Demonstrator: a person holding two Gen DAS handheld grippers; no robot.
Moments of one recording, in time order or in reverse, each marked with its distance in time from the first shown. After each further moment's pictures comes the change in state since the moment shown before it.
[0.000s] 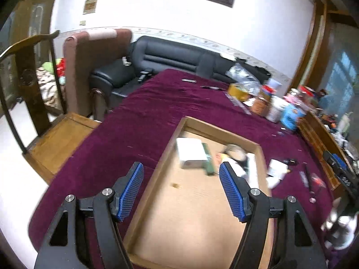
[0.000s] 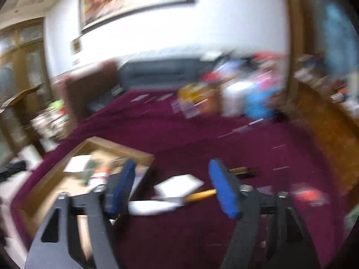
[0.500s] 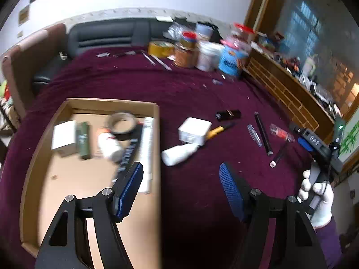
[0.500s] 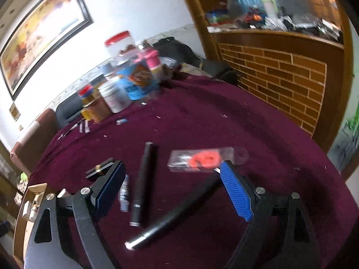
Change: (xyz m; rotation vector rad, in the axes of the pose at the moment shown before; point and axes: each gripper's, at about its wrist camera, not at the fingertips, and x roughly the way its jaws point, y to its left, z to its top) left arm 0.057 -0.180 -0.022 0.264 0.247 -0.192; right arm 0.022 -0.202 -0.063 0.514 0.125 -0.132
